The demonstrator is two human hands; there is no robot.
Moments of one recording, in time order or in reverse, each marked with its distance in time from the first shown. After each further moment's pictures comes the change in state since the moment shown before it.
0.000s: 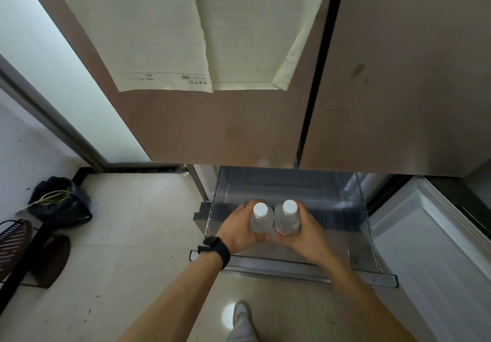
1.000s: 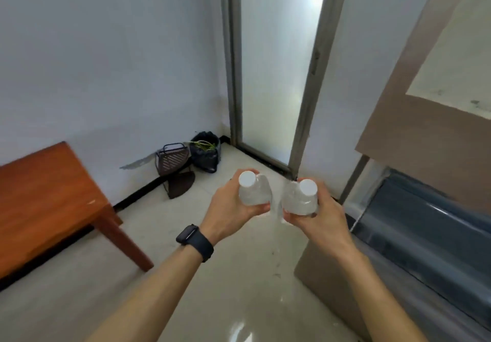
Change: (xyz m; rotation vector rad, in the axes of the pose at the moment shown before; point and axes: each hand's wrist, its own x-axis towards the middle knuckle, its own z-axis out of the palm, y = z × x) left_hand -0.383 -0.118 -0.151 -0.291 0.892 -0.181; right_hand -0.168 -0.243 0.214 -0.088 -0.302 -0.575
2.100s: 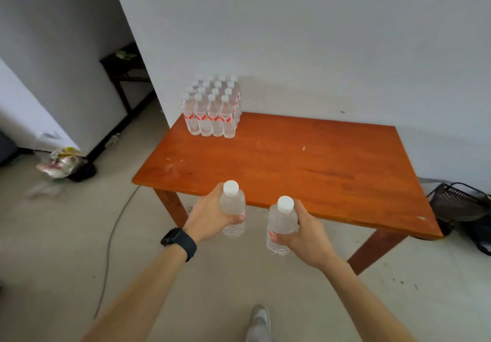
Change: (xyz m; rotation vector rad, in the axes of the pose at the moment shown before) left_hand -0.510 -0.344 -0.602 0.267 0.706 -0.861; right_hand -0.218 -0.375 0.724 0.002 -1.115 -0.437
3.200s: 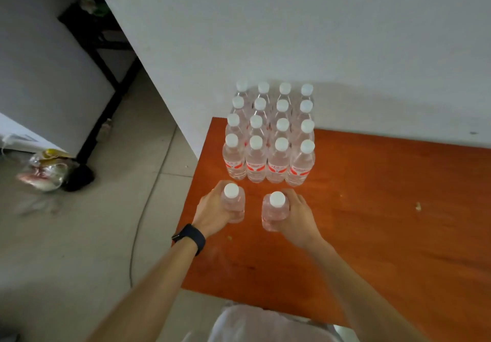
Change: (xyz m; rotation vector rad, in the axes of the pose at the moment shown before) left_hand 0.450 -0.268 -0.167 -0.103 -0.112 -0.210; right_hand 0.511 -0.125 0.203 -0.256 -0.082 0.127
